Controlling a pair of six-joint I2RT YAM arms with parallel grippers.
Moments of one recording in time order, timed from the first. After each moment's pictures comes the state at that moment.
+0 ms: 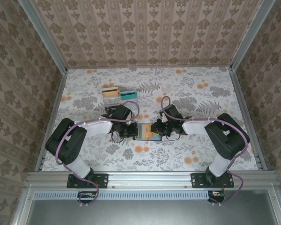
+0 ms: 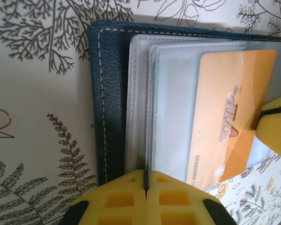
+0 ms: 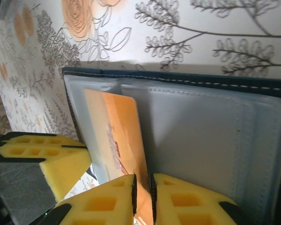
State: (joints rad) left arm -0.65 1.63 0.78 -0.29 0.40 -0.66; right arm 0.55 1.71 0.74 0.06 -0.48 0.92
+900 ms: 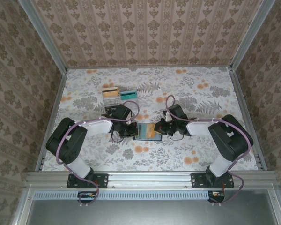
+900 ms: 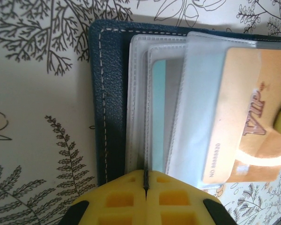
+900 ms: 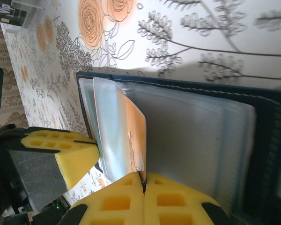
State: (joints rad) left arm -0.65 1.63 0.79 -0.29 0.41 -0.66; right arm 0.49 1.65 0.67 0.11 -0.54 0.90
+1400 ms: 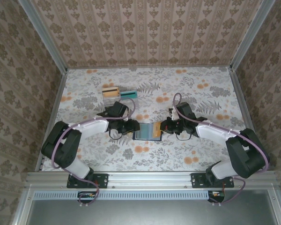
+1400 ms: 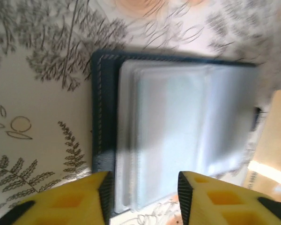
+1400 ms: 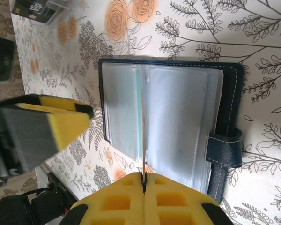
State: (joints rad) left arm -0.60 1.54 0.79 -0.28 0.44 -0.71; right arm 0.45 1.42 0.68 -0.13 -0.52 0.79
